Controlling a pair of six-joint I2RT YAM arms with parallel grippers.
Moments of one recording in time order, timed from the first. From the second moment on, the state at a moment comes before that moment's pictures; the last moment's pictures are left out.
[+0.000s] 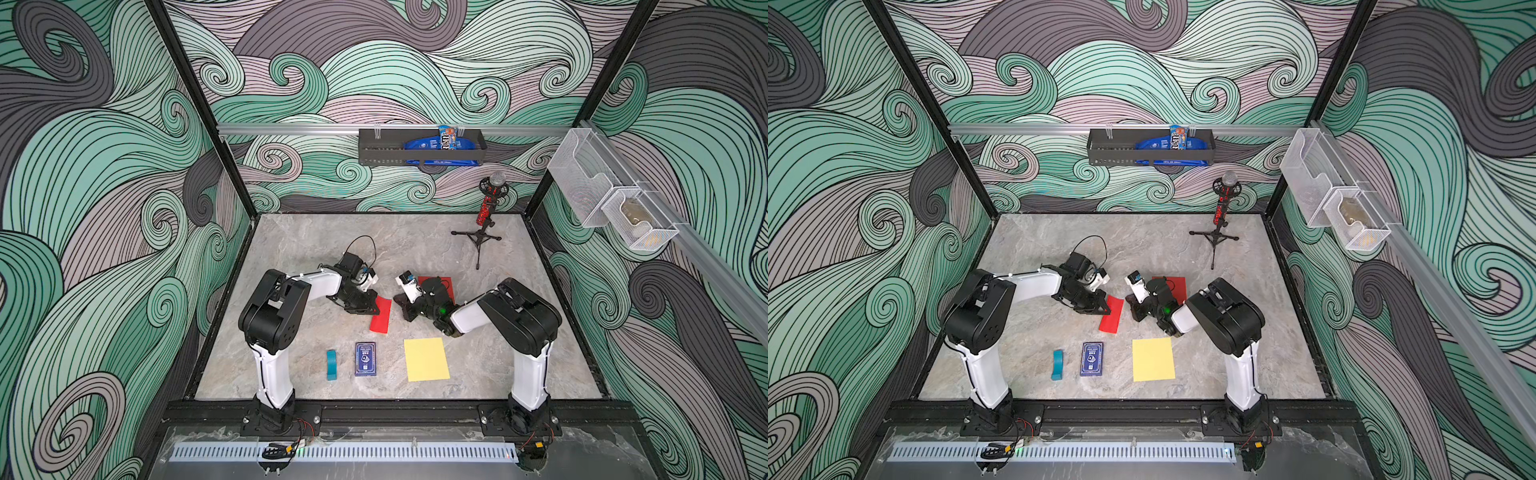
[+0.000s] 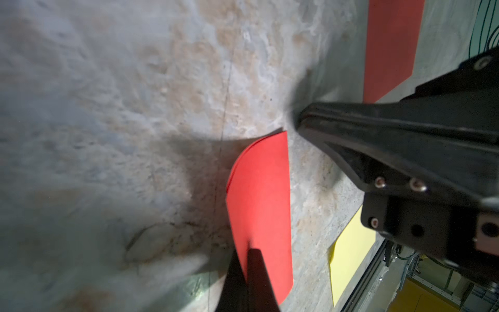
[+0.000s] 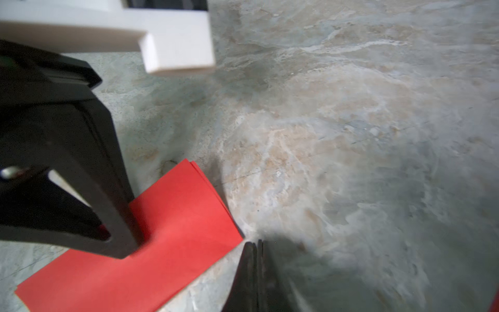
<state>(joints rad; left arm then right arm) -0.41 1.91 1.08 -0.48 0.57 -0.21 0.61 1.97 0.71 0.67 -0.22 0.06</state>
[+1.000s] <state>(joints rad) -0.41 1.91 1.08 -0.47 0.57 -0.22 0.87 1.85 0.62 0.57 -0.13 -0.16</state>
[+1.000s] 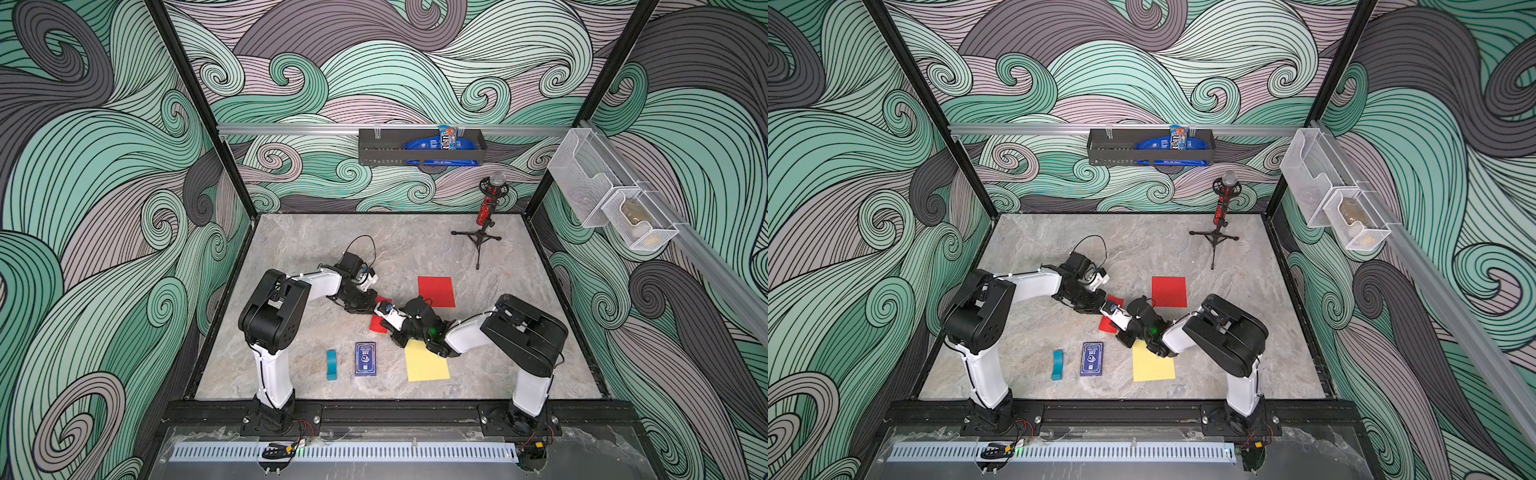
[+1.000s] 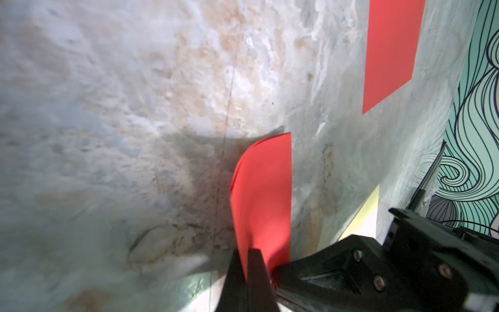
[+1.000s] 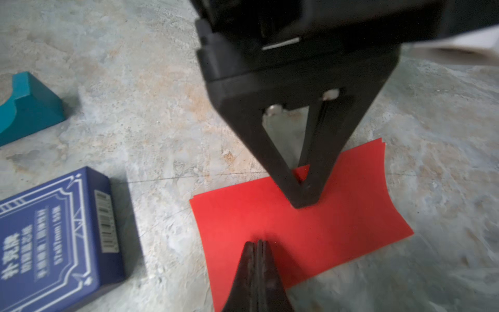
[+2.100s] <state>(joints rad) -0.41 1.90 1.08 -0.46 0.55 -0.23 0.73 1.88 0.74 0.58 -0.18 -0.11</state>
